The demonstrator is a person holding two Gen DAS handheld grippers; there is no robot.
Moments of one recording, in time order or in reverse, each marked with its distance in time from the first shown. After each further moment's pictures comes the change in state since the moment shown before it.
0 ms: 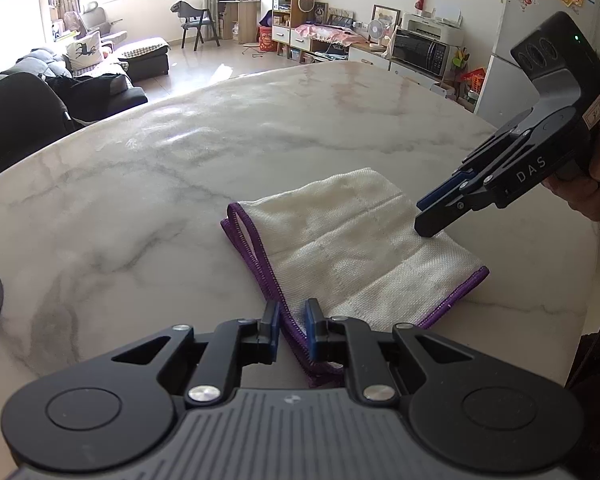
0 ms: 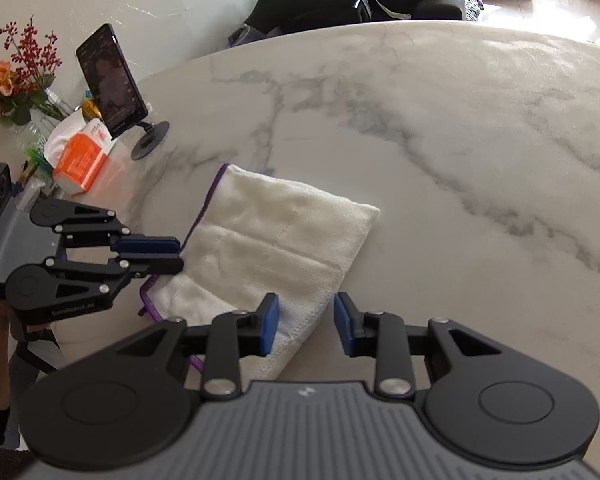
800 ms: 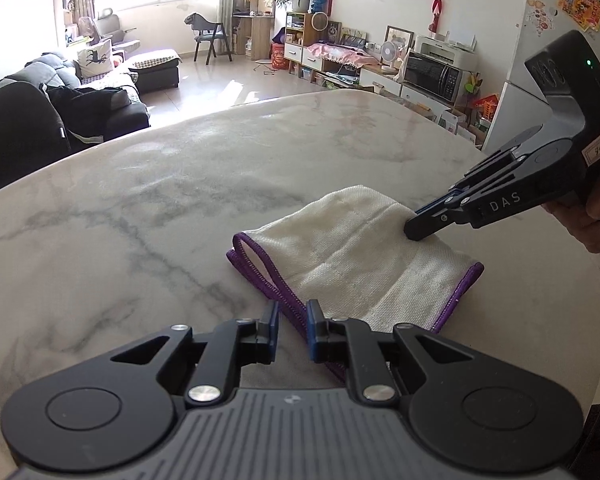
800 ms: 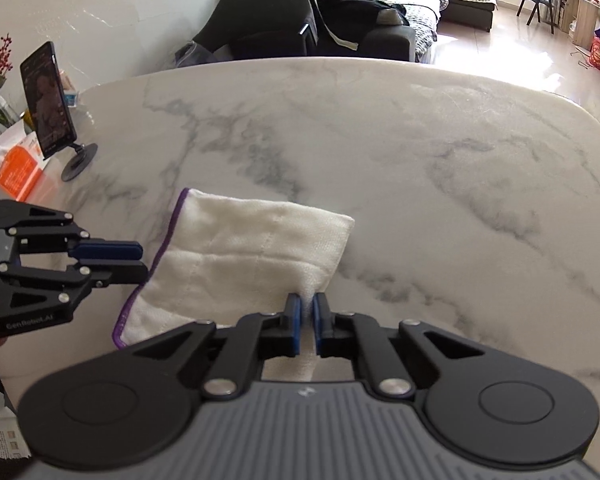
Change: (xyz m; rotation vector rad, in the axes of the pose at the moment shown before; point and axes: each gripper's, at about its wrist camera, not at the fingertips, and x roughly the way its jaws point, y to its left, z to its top) left arm 0.041 -0.025 0.053 -0.064 -0.044 0.031; right arm -0.017 -0.047 0.027 -0.035 -0.069 -0.207
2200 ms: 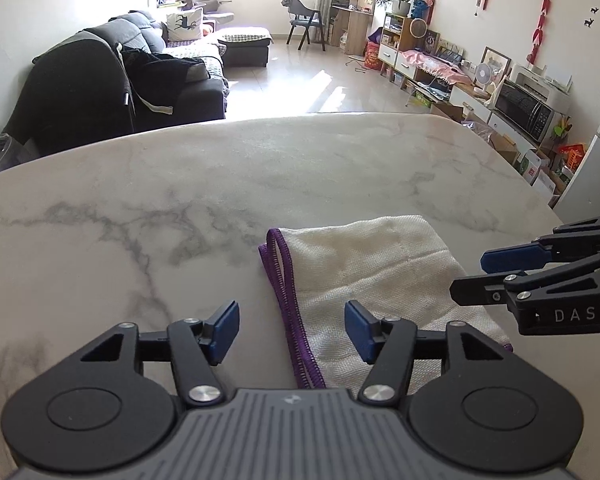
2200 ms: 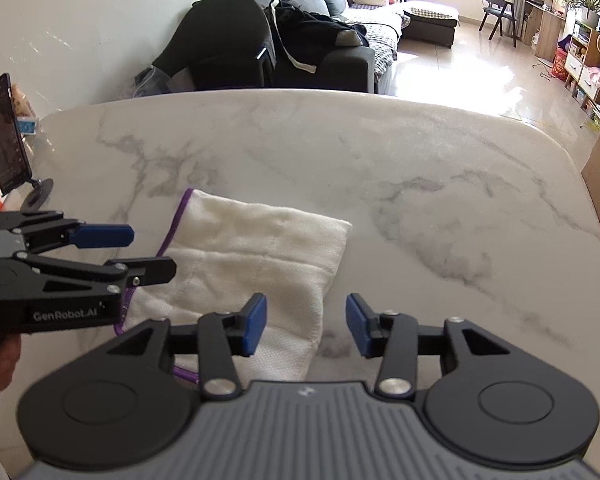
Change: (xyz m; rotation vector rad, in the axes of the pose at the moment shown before) left arm 0.031 -0.007 0.055 -0.225 0.030 0.210; right arm -0.005 -0.011 0.022 0.024 -0.064 -0.123
